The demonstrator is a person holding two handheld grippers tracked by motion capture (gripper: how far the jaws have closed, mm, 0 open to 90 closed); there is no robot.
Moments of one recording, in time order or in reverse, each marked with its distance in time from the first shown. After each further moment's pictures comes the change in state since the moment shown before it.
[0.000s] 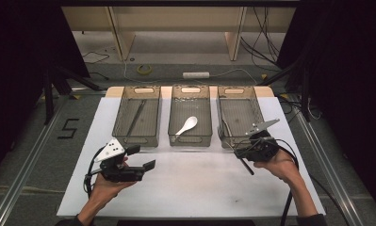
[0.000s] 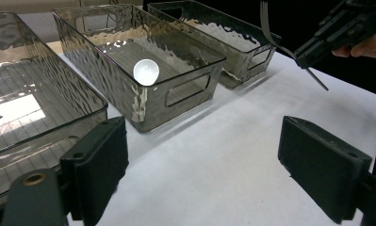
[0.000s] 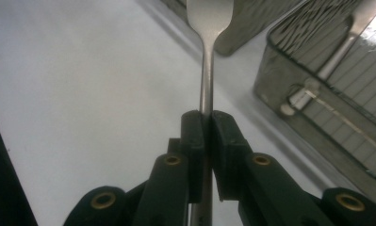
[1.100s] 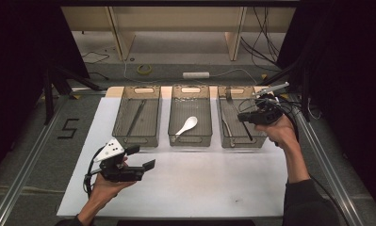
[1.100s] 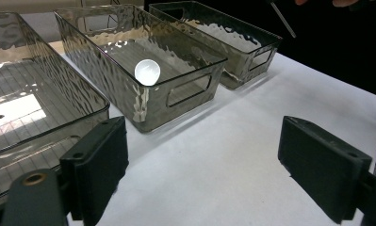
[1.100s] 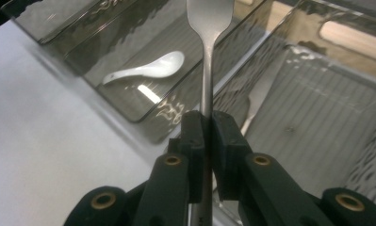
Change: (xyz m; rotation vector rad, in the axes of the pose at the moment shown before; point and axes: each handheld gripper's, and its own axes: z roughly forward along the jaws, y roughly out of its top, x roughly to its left) left arm 0.001 0.000 0.000 0.002 0.002 -0.003; right arm -0.056 0.069 -0.025 -0.140 -0.110 0.136
